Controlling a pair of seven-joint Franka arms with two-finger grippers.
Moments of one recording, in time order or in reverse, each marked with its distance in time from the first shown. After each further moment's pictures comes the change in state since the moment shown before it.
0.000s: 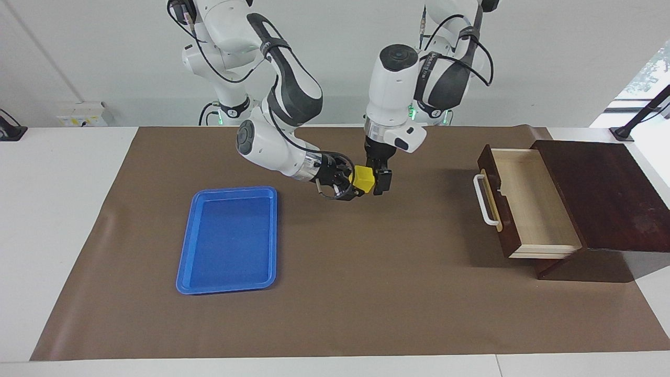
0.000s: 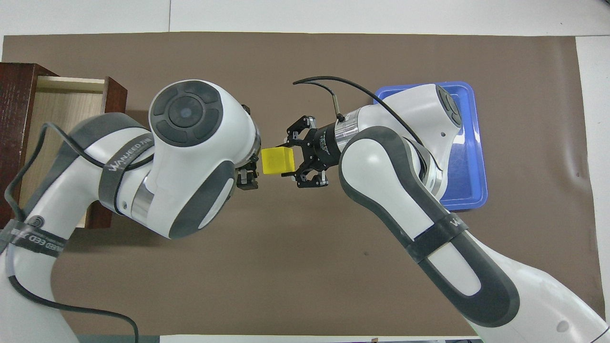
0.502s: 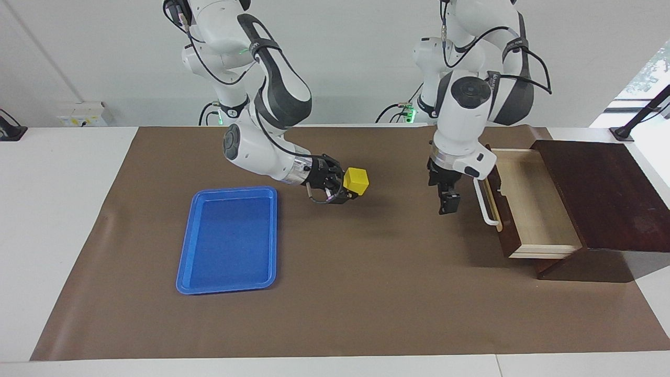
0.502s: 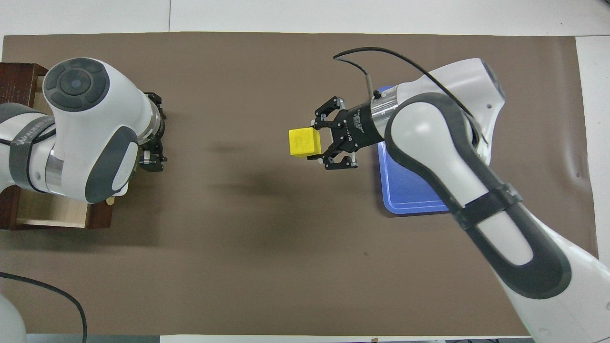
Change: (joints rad) left arm 0.263 -0.016 0.008 -0.163 0.151 0.083 0.270; right arm -0.142 0.017 -0.004 0.065 0.000 -0.146 0.000
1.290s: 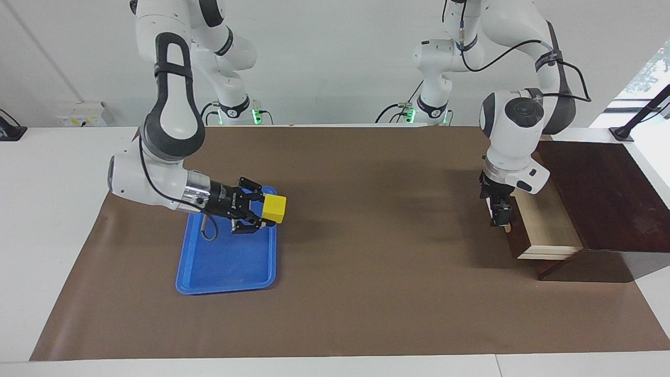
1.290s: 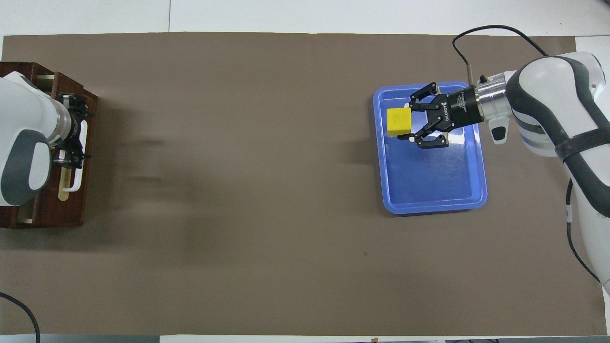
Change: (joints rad) left arm 0.282 -0.030 -0.004 -0.100 0.054 0.169 0.322; right arm -0.318 0.134 -0.010 0.027 -0.030 -0.174 -0.178
